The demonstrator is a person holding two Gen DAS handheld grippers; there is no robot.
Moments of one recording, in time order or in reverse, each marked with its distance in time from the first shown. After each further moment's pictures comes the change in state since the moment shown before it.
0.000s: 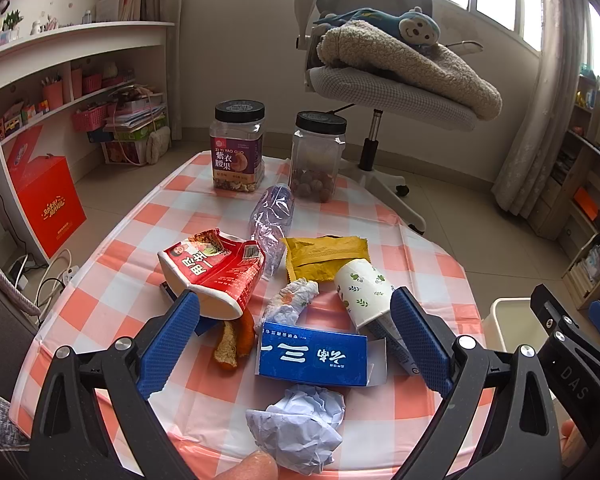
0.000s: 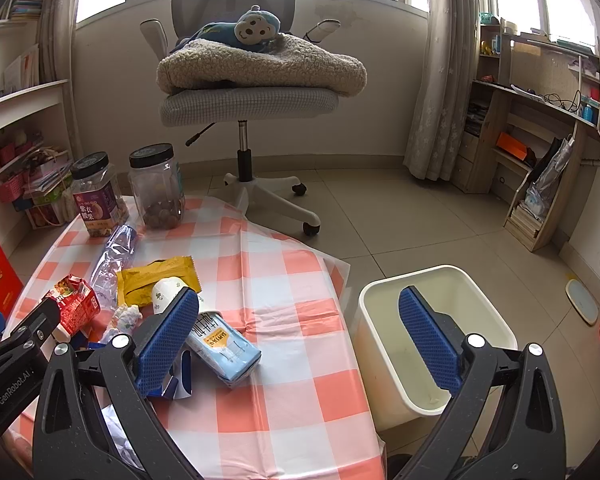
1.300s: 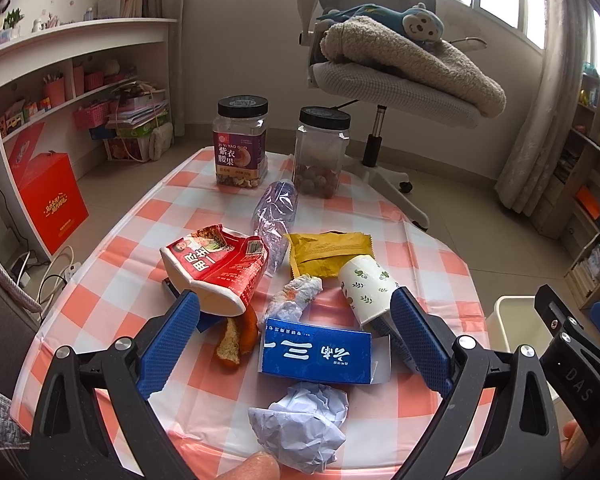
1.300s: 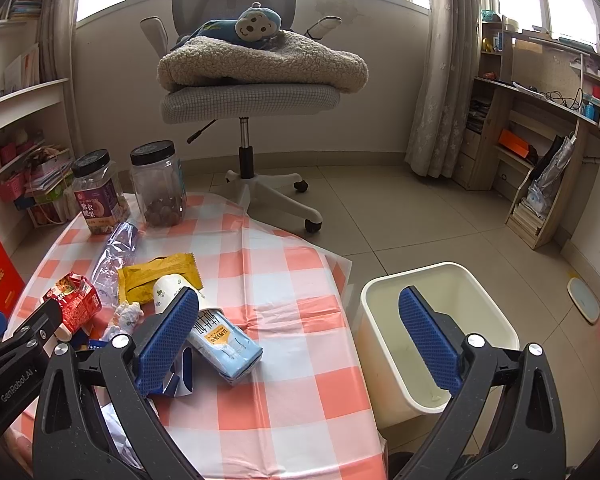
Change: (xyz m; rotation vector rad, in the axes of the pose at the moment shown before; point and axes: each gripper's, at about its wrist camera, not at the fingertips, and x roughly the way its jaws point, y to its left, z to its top) left arm 0.002 0.004 -0.001 -0.002 0.012 0.010; right arm 0.000 0.001 -0.003 0.001 0.009 0.004
